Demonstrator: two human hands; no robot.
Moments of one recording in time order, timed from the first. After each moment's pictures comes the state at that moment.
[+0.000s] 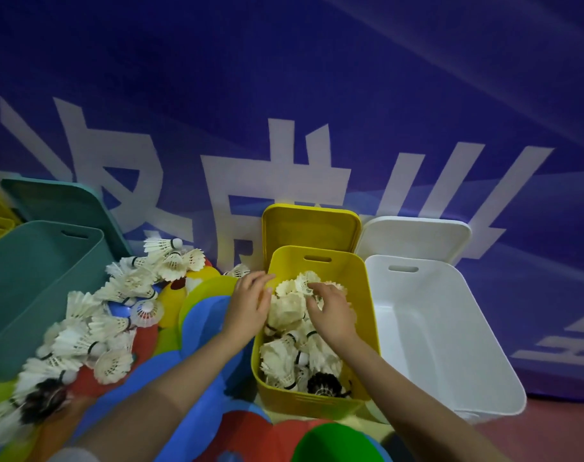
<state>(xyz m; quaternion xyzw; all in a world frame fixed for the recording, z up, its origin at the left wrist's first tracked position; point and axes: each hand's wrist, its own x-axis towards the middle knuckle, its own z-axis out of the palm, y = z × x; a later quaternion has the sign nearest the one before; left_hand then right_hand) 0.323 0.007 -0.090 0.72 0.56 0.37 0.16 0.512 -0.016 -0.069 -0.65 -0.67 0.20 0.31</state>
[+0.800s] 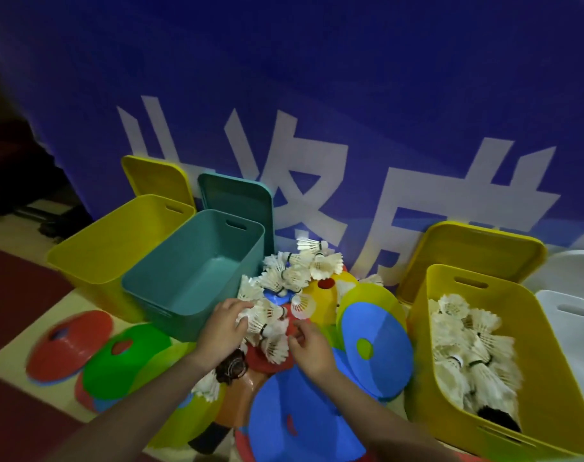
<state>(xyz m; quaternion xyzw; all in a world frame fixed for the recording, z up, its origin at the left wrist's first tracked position) -0.033 -0.083 -0.099 0.66 0.70 0.24 0.15 0.175 -0.065 -0.116 -0.56 -0.70 0.38 0.23</state>
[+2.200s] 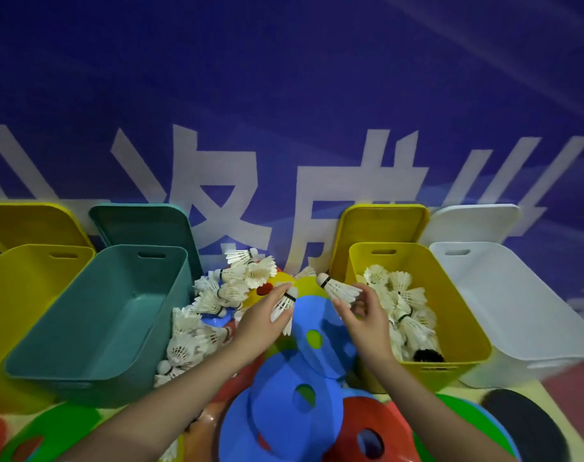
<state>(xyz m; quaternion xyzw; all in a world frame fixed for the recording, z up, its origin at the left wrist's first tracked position) 0.109 -0.029 -0.061 0.75 0.48 0.31 0.33 0.317 -0.086 -0.048 -0.63 -0.48 0.26 0.55</state>
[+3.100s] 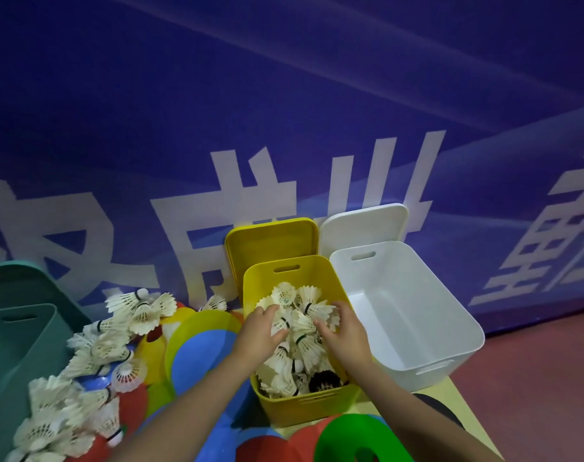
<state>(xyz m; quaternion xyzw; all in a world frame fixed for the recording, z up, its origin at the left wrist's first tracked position) 0.357 -0.002 -0.074 0.82 0.53 0.10 0.19 0.542 -0.077 -0.089 -0.74 -0.49 0.20 0.41</state>
